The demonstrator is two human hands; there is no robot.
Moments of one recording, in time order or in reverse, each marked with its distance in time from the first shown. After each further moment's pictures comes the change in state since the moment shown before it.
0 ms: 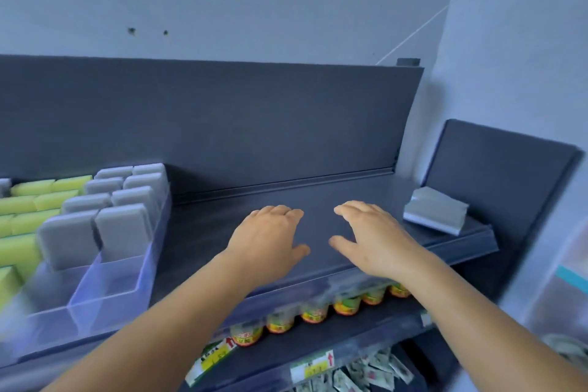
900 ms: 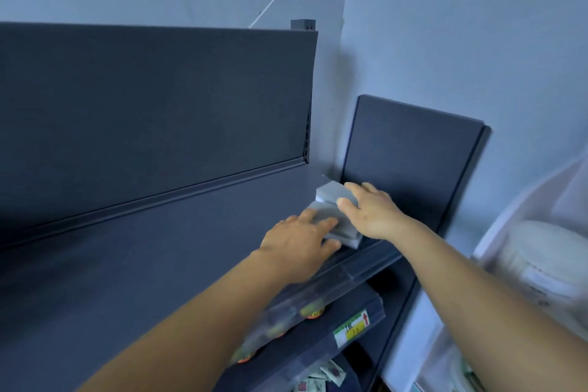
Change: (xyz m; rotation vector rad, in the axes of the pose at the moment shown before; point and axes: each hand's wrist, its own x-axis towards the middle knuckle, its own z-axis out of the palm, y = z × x) left_hand 0.201 0.169 0.102 -0.101 -0.253 0.243; right_hand 0.076 0.265 -0.001 0.176 -0.092 0.493
